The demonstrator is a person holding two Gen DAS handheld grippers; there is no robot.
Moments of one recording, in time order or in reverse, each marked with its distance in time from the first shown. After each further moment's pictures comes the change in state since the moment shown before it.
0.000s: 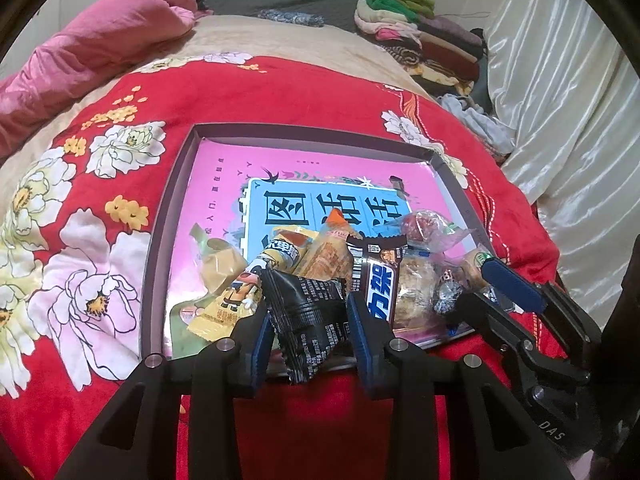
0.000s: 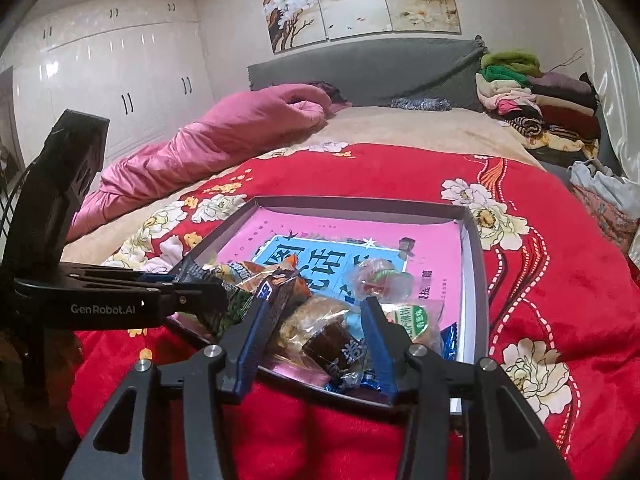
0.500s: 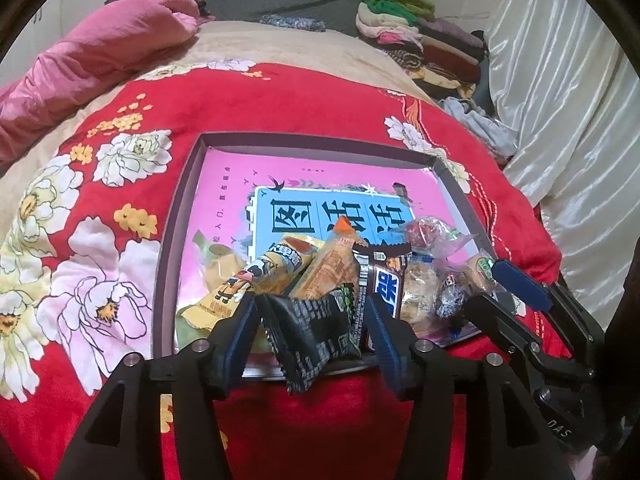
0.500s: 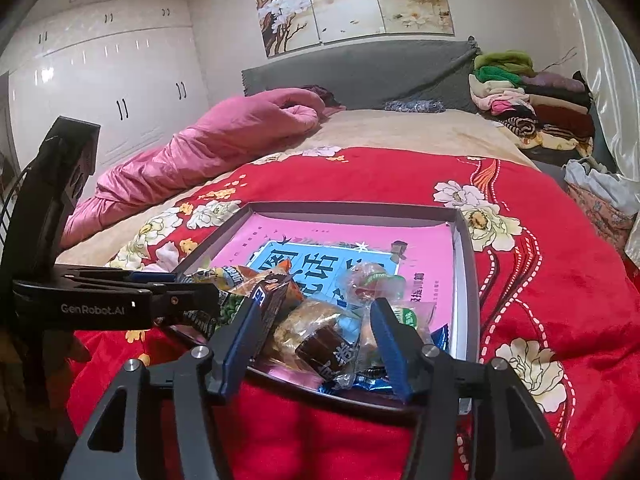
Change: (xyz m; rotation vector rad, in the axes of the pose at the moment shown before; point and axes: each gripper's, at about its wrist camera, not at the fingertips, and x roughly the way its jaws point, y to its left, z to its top) left arm -0.007 0.001 0.004 0.009 -0.022 0.016; right arm -0.005 -0.003 0.002 0.019 -0.013 -0.016
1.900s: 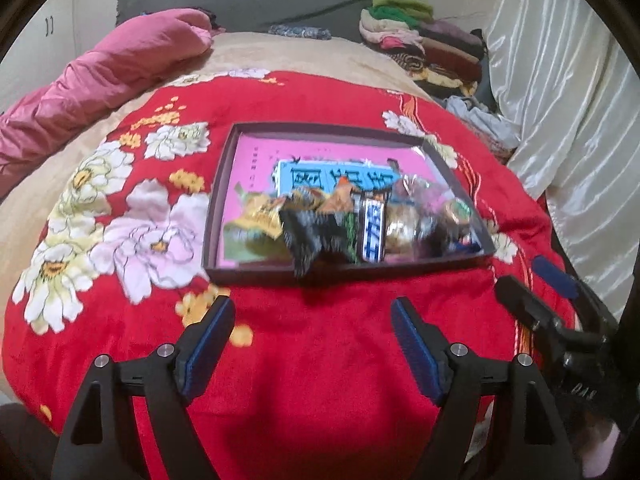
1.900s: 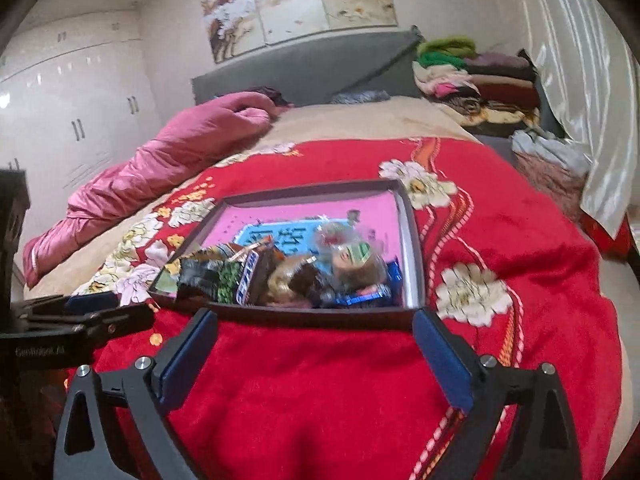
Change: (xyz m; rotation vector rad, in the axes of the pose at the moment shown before) left arm -0.067 -0.004 -0.064 0.024 -0.021 0.064; right arm -0.066 0.017 -0.031 0.137 0.018 -0.165
